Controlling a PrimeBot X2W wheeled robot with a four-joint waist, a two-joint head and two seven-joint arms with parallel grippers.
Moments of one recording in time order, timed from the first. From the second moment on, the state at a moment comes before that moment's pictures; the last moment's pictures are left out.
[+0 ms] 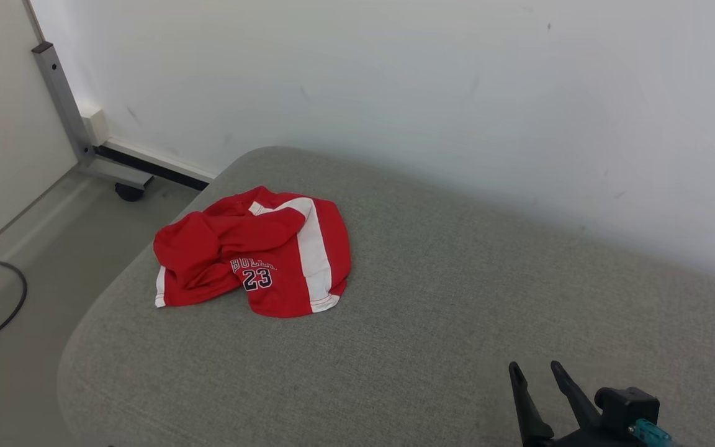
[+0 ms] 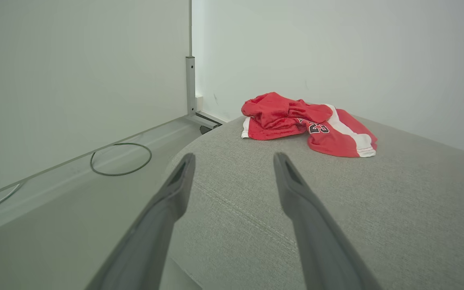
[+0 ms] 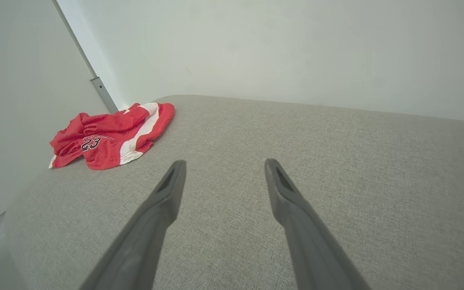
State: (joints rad) left arm 0.27 0.09 0.15 0.06 -0.21 -0.07 -0.26; right arm 0.02 -0.05 0.05 0.26 0.25 0.13 -0.06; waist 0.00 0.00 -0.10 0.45
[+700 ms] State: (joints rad) left arm 0.09 0.11 0.09 0.18 -0.23 -0.10 -0.20; right arm 0.06 -0.05 0.01 0.23 0.22 0.13 -0.06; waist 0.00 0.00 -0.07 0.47
